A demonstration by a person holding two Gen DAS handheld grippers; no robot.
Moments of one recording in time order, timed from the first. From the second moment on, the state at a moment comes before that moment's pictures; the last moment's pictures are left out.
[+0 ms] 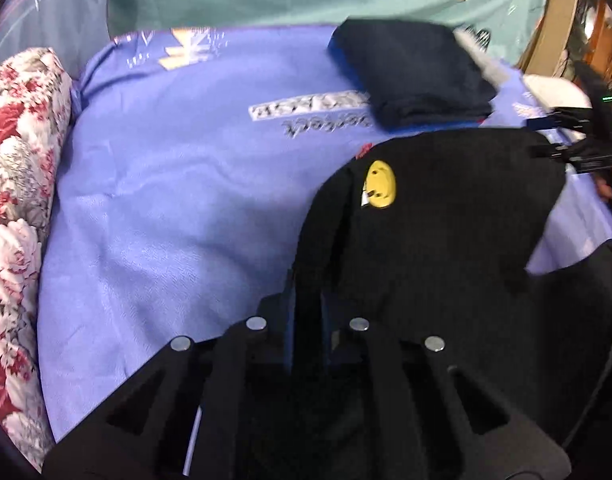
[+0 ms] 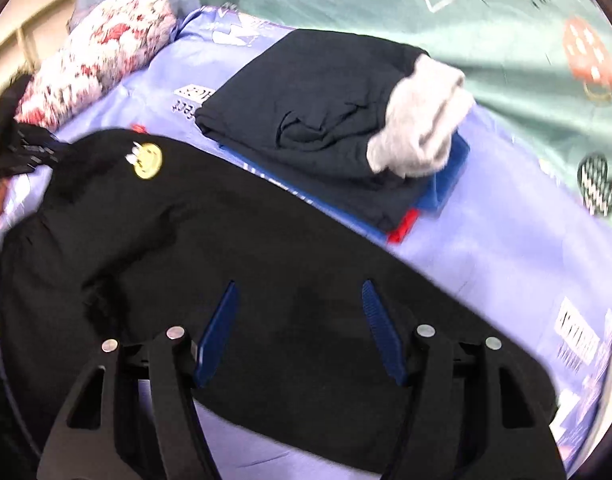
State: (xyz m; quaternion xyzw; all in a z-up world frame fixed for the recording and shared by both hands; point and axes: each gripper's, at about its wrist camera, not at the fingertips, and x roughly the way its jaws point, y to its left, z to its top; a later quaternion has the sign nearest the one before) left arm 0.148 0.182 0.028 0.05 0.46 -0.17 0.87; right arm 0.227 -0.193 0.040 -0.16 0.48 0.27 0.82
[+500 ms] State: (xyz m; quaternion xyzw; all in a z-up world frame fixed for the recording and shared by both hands) left arm 0.086 0.216 0.023 -0.02 0.45 -0.15 0.88; right arm 0.278 -0.146 -0.008 -0.26 0.49 0.31 0.77
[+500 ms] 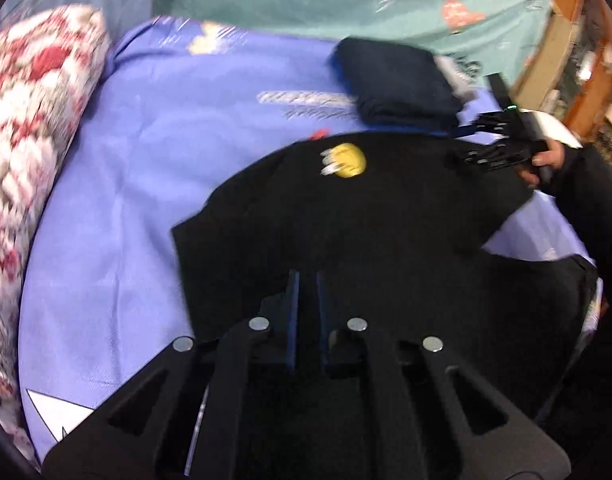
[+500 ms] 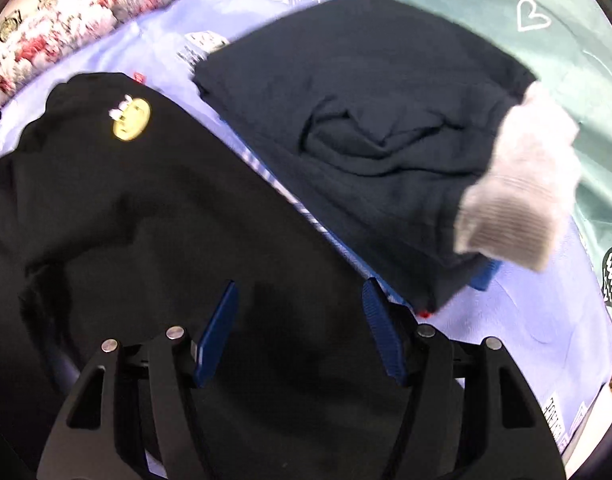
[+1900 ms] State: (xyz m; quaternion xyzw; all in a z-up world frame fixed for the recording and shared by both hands) left arm 0.066 0.190 0.070 0.02 0.40 -0.22 0.89; right arm 0.217 -0.174 0.072 -0.22 0.45 0.34 0.80
